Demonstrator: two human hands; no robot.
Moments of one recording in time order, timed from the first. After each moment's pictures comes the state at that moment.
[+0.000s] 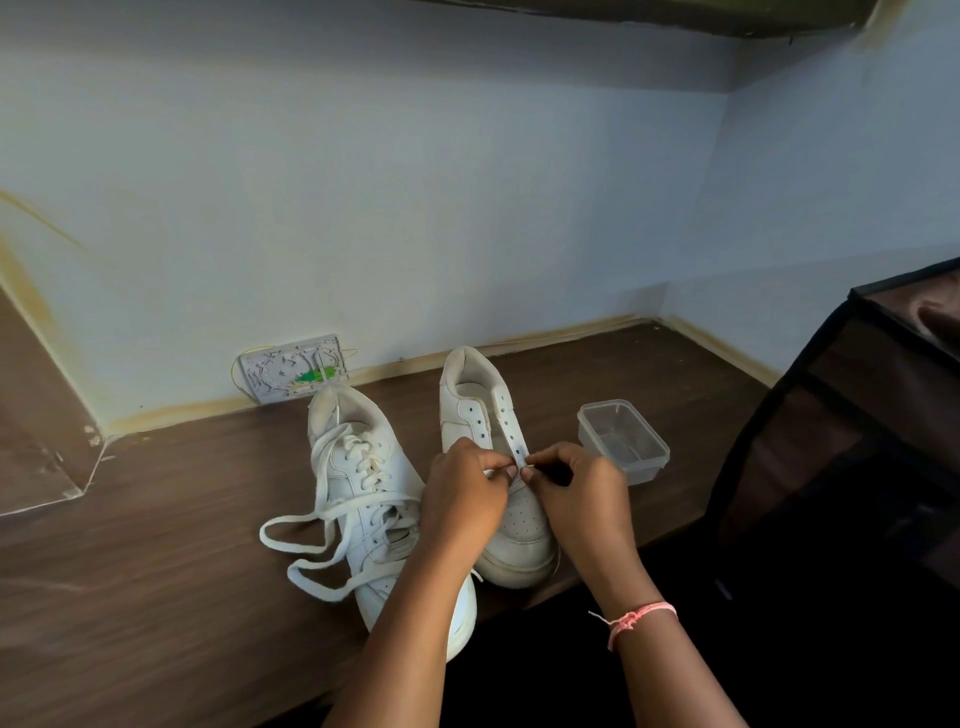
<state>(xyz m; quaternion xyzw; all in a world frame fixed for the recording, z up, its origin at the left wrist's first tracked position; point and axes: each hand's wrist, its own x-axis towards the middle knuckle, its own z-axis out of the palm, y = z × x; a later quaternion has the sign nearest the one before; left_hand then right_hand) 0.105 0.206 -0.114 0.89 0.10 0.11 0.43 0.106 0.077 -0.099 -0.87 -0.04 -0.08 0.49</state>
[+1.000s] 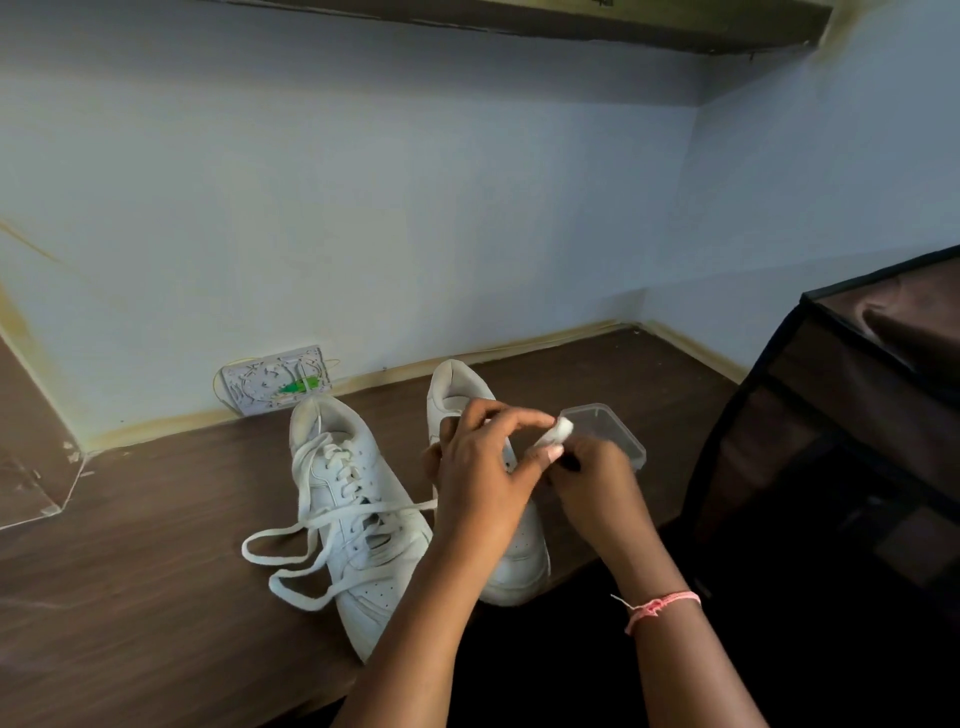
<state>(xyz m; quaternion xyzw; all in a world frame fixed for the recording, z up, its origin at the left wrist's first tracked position) 0.095 0.173 -0.084 0.86 -0.03 0.29 0.42 0.106 0.046 -0.070 -0.87 -0.10 -0.07 0.49</state>
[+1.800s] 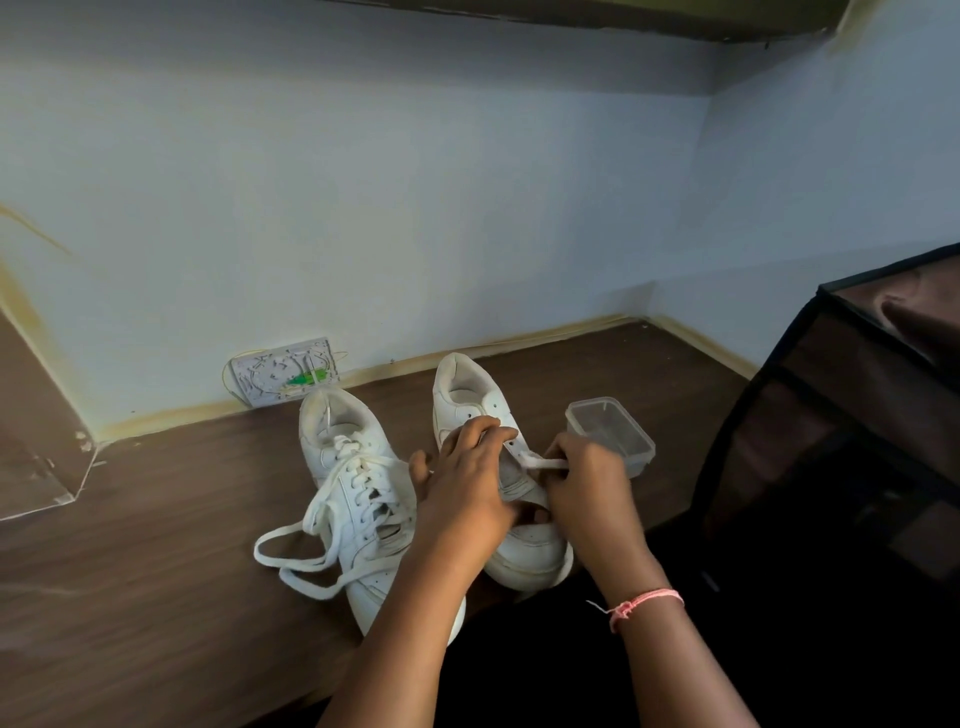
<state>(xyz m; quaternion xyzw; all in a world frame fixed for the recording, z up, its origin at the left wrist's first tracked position) 0.082 0.195 -0.094 0.97 0.00 0.13 0.22 0.103 0.063 -0.084 -0.91 -0.08 -0.08 0.40</state>
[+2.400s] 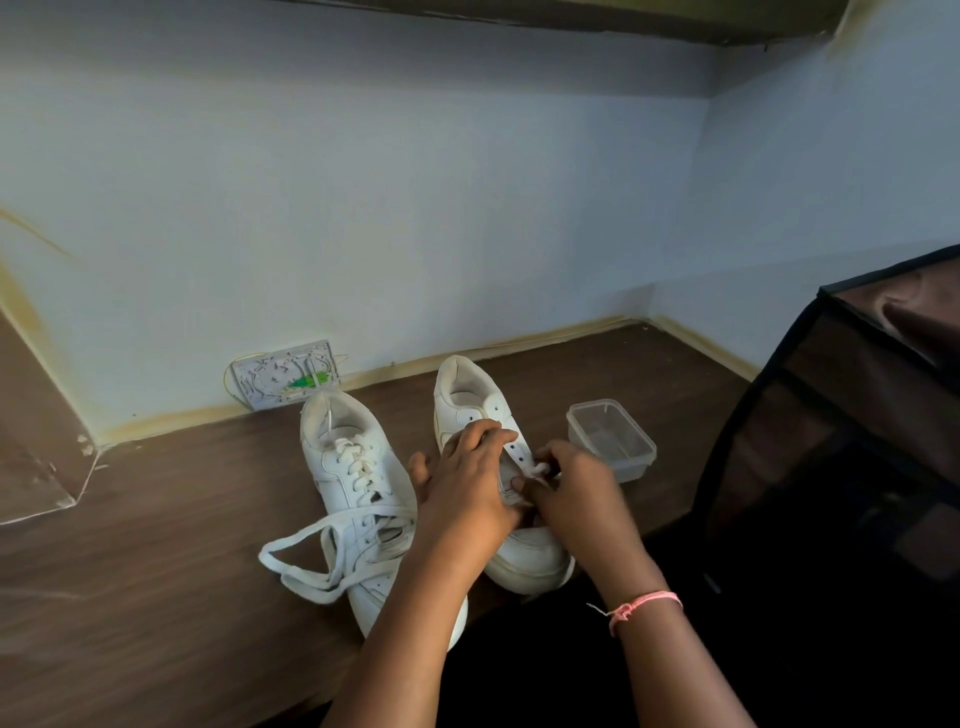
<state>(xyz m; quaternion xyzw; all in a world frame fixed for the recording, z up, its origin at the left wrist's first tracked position) 0.082 0.196 -0.093 0.97 0.00 0.13 0.20 0.114 0.064 -0.104 -0.91 -0.09 -0.03 0.41</state>
